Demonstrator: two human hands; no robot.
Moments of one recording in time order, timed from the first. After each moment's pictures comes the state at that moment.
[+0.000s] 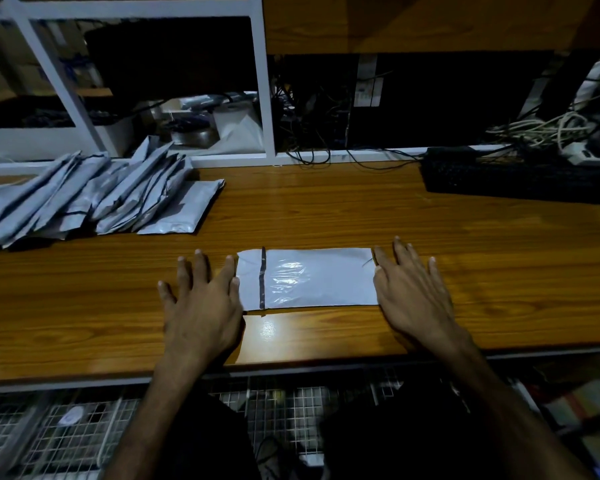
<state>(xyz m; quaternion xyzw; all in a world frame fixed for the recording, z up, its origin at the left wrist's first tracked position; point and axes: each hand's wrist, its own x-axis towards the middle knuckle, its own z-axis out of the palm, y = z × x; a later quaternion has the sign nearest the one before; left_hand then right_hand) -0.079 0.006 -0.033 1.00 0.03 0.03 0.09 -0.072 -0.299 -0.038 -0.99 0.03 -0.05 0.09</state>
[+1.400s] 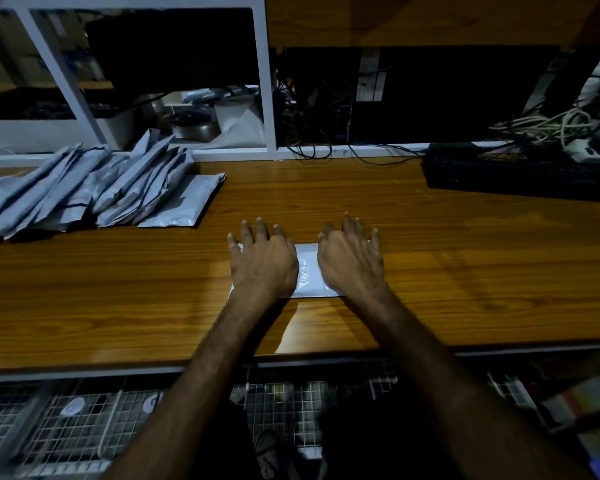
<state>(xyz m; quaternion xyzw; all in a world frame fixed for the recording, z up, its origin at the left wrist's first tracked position) -0.013 -0.076 -0.026 1.00 -0.01 0.02 0.05 -0.014 -0.219 -0.030 -0.99 0.01 -0.08 0.10</state>
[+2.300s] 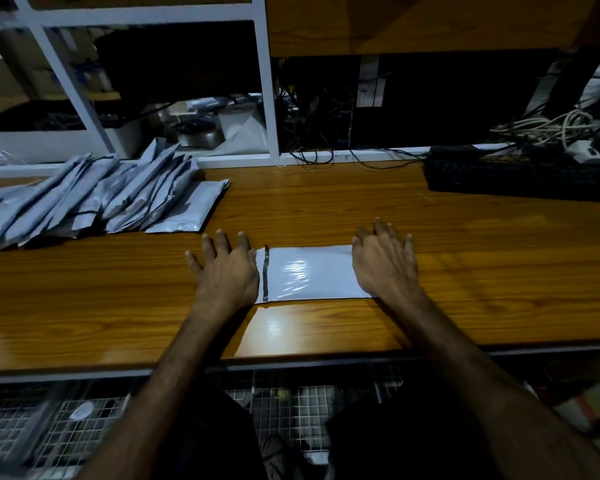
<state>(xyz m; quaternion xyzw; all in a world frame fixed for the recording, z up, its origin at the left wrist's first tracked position) -0.020 -0.015 -0.032 1.00 0.04 0.01 0.08 -0.016 -0.268 -0.034 -0.99 0.05 -0.08 0.09</state>
